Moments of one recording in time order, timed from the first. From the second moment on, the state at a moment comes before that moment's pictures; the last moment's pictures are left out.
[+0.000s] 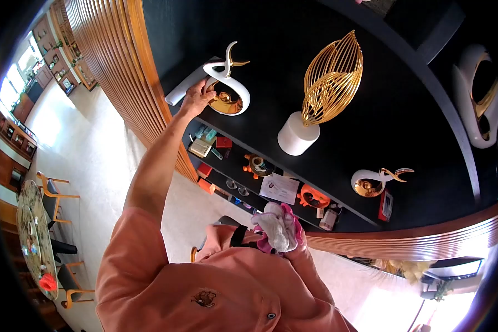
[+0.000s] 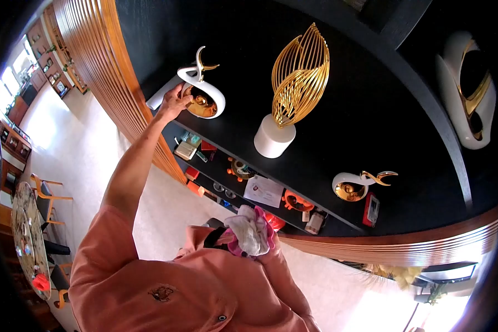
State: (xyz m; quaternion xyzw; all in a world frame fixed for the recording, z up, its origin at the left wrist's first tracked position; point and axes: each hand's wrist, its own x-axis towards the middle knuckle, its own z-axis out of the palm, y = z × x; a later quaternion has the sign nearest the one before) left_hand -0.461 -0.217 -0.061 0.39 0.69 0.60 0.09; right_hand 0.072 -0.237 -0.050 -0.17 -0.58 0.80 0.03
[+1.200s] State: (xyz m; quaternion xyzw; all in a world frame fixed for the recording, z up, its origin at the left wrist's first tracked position) left_hand -0.449 -0.236 -0.058 0.44 0.70 0.57 0.04; right_hand 0.082 -0.234 -0.067 -0.16 -0.05 0.98 0.10
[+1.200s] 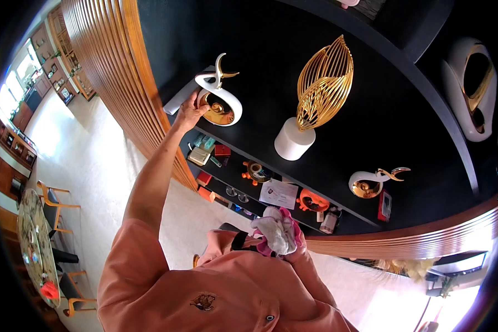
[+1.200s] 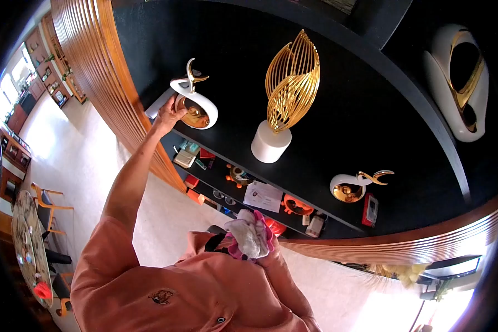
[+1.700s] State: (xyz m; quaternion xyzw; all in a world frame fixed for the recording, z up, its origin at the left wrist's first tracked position) left_hand -0.265 -0.279 -0.061 0.35 0.66 0.67 0.02; right_hand 0.076 -0.229 -0.078 -0.16 0.10 0.98 0.05
